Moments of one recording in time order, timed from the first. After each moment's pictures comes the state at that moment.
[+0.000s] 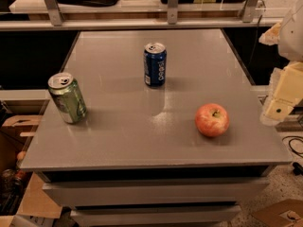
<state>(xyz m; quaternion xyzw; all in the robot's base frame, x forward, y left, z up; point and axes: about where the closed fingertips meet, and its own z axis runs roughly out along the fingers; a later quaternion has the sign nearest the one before) 0.438 -0.217 0.976 -0.60 0.78 -0.03 0.16</state>
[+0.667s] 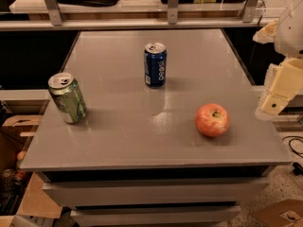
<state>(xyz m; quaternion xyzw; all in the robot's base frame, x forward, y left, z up) 0.448 -0.211 0.976 -0.61 0.77 -0.01 0.18</state>
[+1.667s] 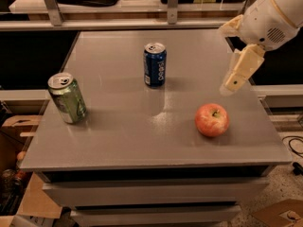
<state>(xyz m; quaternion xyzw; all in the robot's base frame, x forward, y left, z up) 0.526 -0.162 0.958 -0.64 0.72 0.11 0.26</state>
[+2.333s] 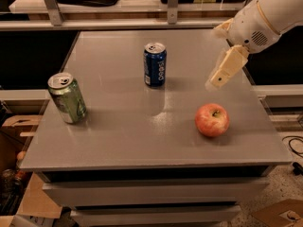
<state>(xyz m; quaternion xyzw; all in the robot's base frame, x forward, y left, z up) 0.555 -0.148 0.945 -0.60 0.73 0.14 0.30</state>
